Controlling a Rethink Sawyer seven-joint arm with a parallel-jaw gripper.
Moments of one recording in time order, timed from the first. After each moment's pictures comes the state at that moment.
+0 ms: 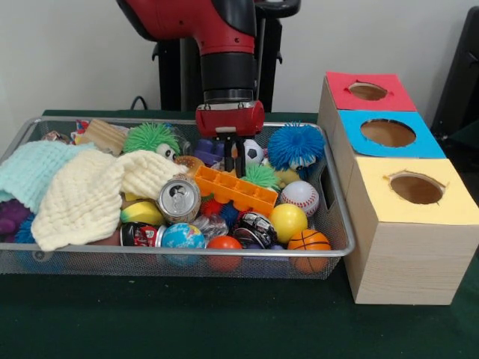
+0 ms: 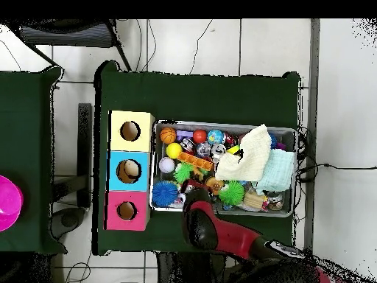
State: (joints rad) arm -0.61 -0.42 0.21 2.14 -0.19 -0.60 1.79
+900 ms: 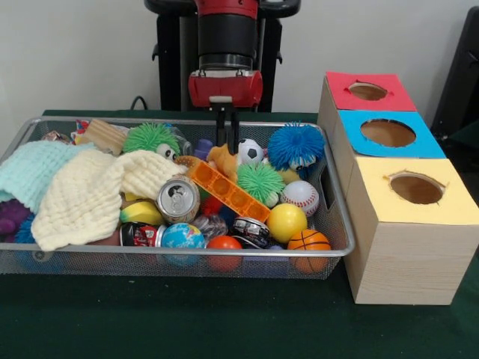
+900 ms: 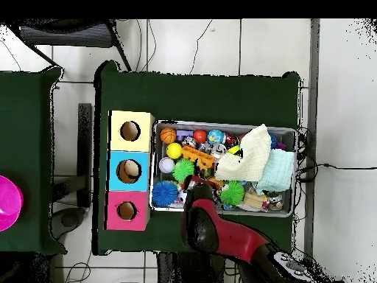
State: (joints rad) arm -0.54 -0.63 0.17 2.19 -0.13 -0.51 1.79
